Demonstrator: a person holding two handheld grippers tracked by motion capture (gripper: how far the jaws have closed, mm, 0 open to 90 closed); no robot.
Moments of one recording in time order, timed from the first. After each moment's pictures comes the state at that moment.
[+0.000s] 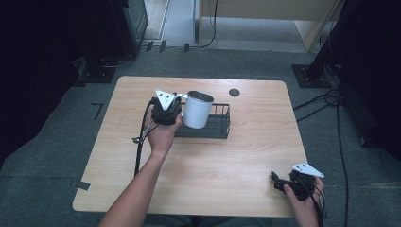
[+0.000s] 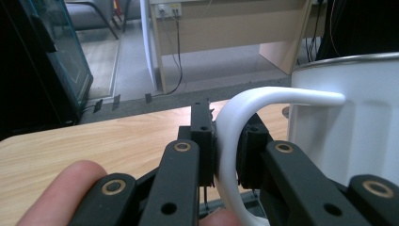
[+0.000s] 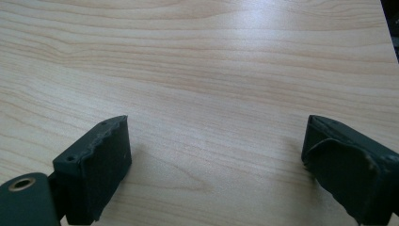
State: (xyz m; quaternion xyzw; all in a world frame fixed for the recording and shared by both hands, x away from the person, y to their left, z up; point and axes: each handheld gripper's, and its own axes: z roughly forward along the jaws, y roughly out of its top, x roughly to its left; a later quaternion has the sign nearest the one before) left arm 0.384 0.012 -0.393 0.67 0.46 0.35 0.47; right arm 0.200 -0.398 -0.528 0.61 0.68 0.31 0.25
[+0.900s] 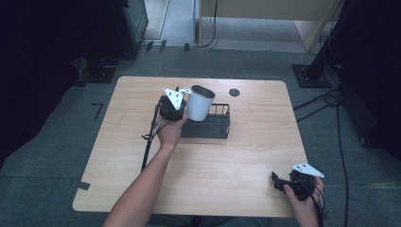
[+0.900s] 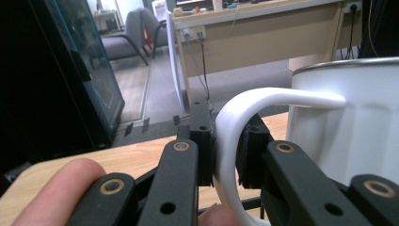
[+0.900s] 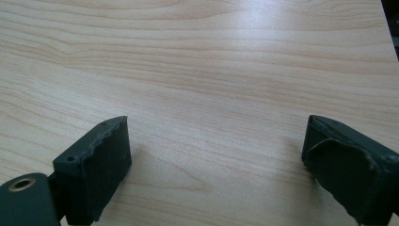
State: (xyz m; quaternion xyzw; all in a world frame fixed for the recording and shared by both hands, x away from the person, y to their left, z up) left arm 0.407 -0.009 -0.420 0.65 0.43 0.44 0.45; right arm 0.200 -0.399 -0.528 0.61 0.68 0.31 0.25
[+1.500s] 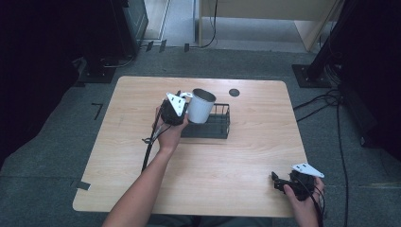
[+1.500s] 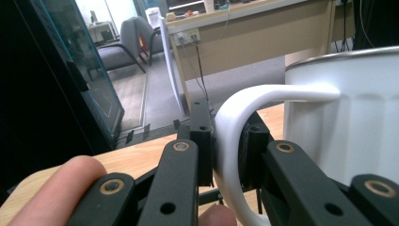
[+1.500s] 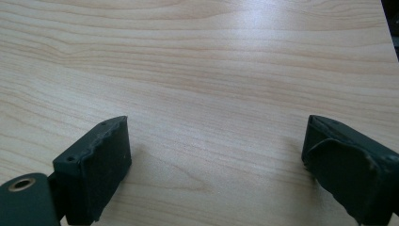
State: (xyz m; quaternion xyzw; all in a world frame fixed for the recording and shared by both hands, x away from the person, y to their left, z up) left arm 0.402 -0.006 -0.434 0.66 0.41 0.44 0.45; right arm 0.200 -0.398 -0.528 0.61 0.68 0.31 0.25
